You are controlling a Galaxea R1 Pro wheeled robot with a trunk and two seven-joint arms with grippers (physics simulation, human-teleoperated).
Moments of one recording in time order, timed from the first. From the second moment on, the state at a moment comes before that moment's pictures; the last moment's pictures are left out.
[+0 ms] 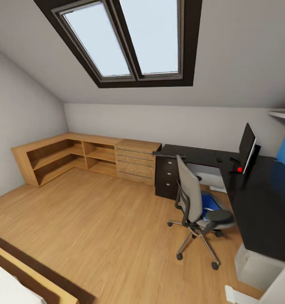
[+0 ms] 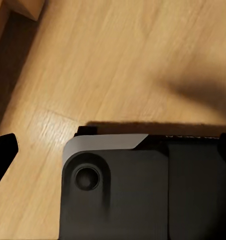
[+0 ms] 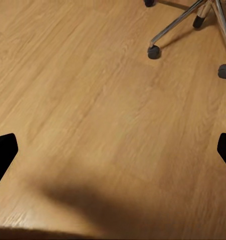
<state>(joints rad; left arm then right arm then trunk) 0.00 -0.04 0.01 -0.30 0.03 -0.12 0.00 -0.01 0.00 0.04 -0.28 0.05 -0.62 0.00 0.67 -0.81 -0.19</state>
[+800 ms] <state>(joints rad) 0.00 -0.04 0.01 -0.30 0.03 -0.12 0.01 -0.01 0.00 0.05 -0.24 0.05 -0.62 0.00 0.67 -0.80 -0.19</state>
